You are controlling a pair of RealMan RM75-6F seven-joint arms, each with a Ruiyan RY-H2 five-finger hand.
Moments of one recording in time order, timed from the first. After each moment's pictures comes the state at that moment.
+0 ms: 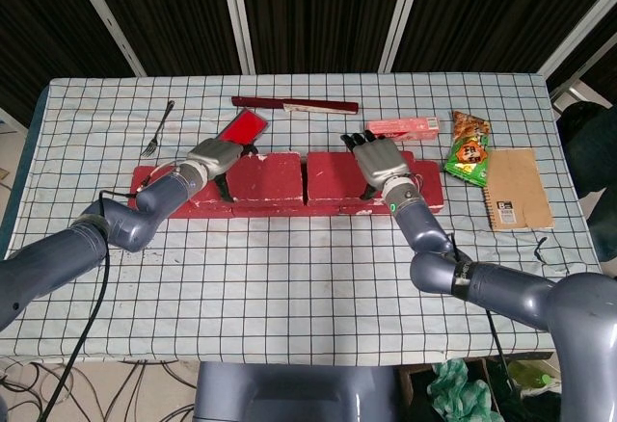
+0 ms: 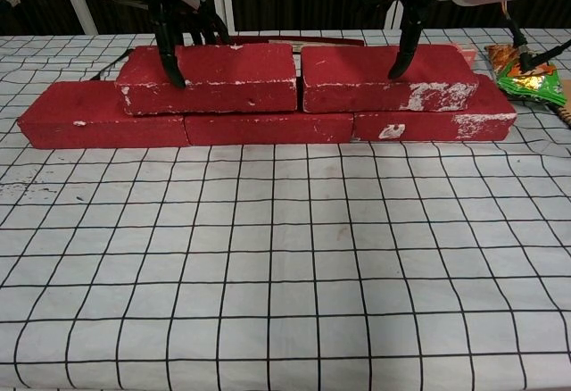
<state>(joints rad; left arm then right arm) -1.41 -1.35 0.07 -1.10 0.75 0.22 -0.10 1.29 -1.37 0.09 -1.34 -0.38 0.70 -0.53</state>
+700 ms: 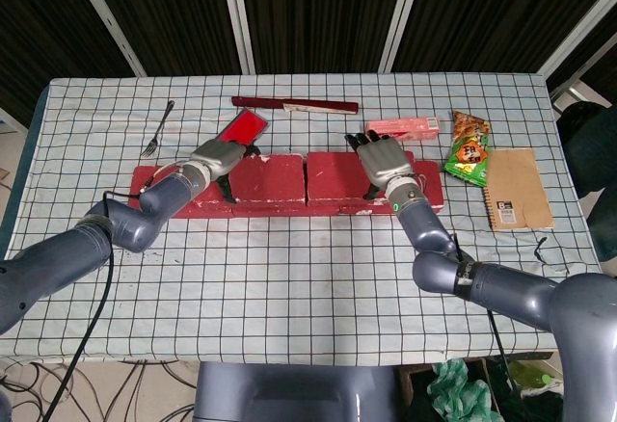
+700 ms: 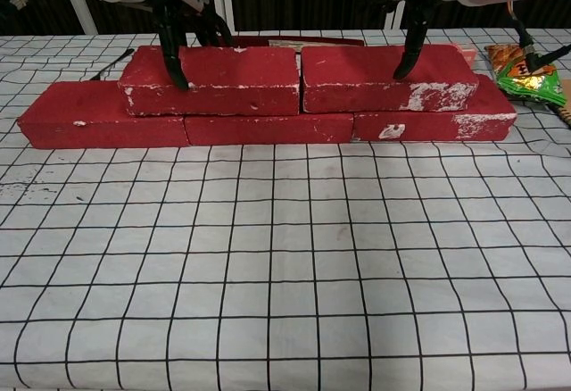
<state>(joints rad) -1.42 -1.36 0.09 -1.09 0.74 0.23 -0.10 1.28 -1.36 0.09 -1.34 -0.37 0.70 -0.54</state>
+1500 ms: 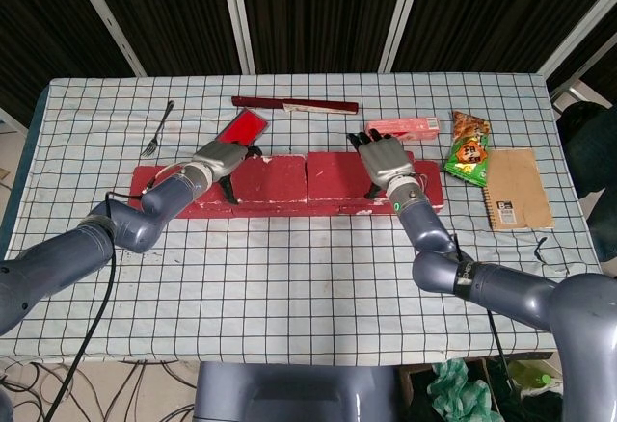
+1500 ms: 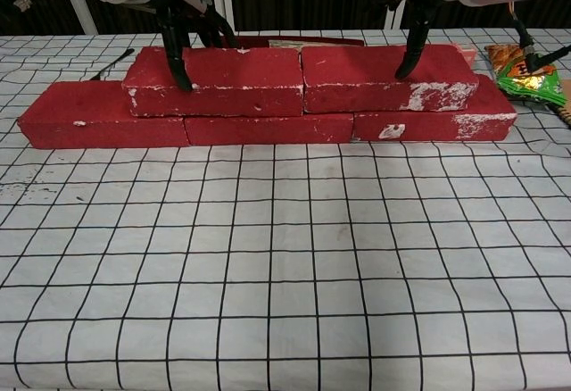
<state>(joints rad) -1.43 -1.36 0.08 -1.10 0.72 0.23 -0.11 1.28 -1.37 0.09 -1.34 -0.36 0.71 -0.55</state>
